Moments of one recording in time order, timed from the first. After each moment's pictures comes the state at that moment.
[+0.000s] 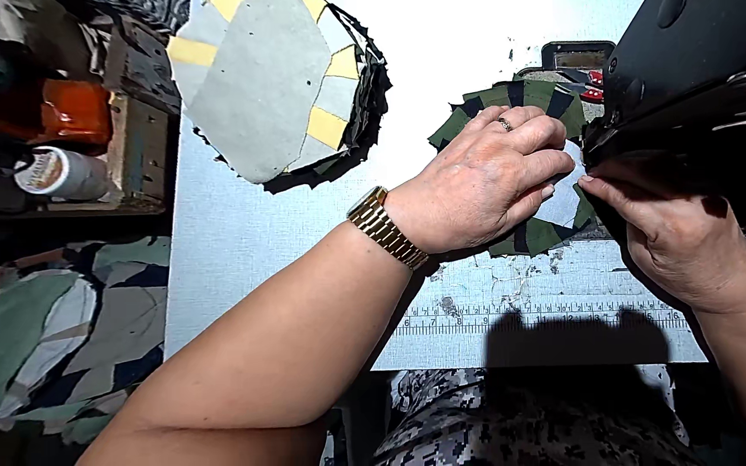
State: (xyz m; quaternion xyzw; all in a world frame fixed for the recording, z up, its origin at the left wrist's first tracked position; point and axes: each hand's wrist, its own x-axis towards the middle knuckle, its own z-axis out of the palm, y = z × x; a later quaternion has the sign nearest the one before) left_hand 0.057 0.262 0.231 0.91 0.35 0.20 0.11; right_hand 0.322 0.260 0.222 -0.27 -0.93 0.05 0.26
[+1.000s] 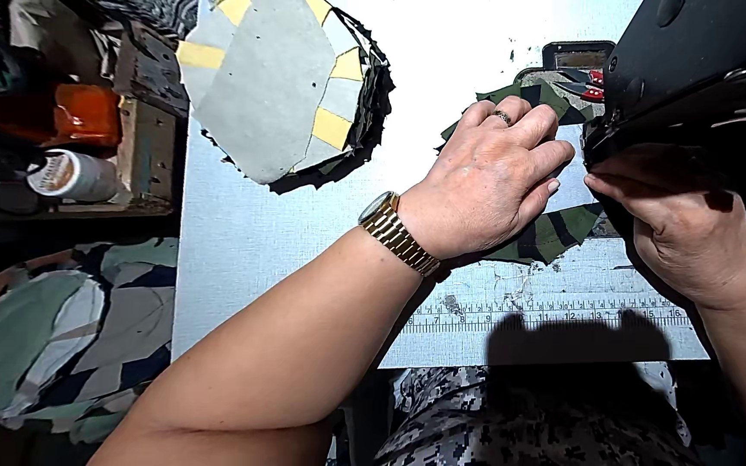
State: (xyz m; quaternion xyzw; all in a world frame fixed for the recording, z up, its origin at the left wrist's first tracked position) left_hand 0.067 0.257 0.237 0.89 0.42 0.16 0.05; right_hand 0.322 0.260 0.225 -0.28 -0.92 0.03 0.27
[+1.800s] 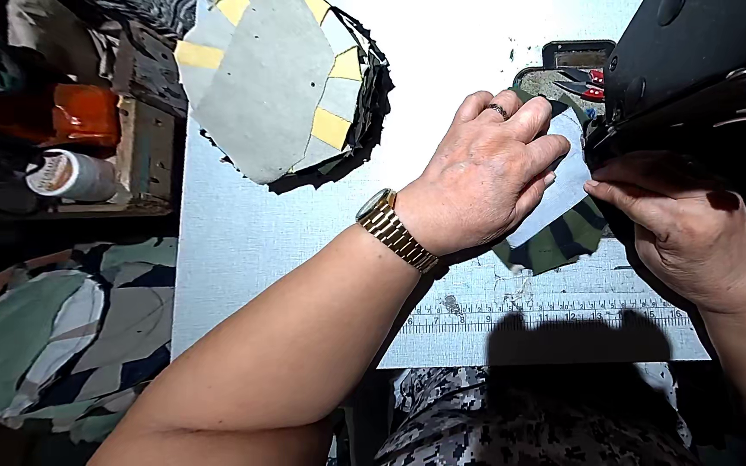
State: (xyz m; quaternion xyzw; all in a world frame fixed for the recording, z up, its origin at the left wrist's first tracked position) left_hand 0.065 0.260 0.236 0.89 0.43 0.17 0.02; right_hand 0.325 0.260 0.224 -0.26 -0.92 0.06 0.28
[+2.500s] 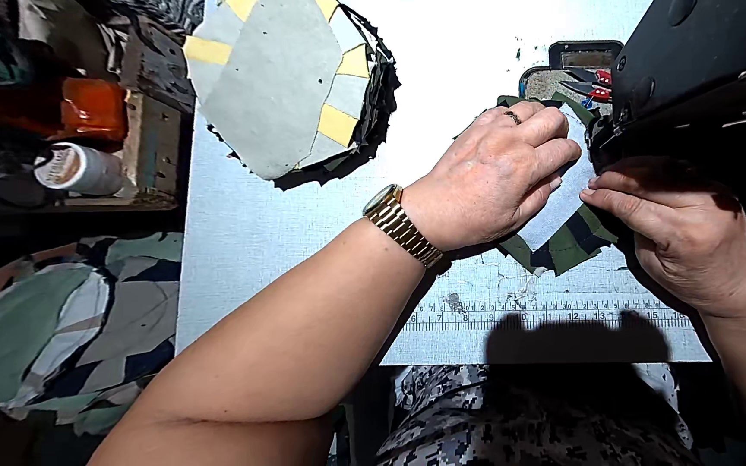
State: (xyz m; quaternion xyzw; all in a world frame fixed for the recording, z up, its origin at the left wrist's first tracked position) left_hand 0.063 0.264 0.232 0.90 0.37 0.20 0.08; right_hand 0.326 0.258 0.221 -0.23 -0.93 0.07 0.28
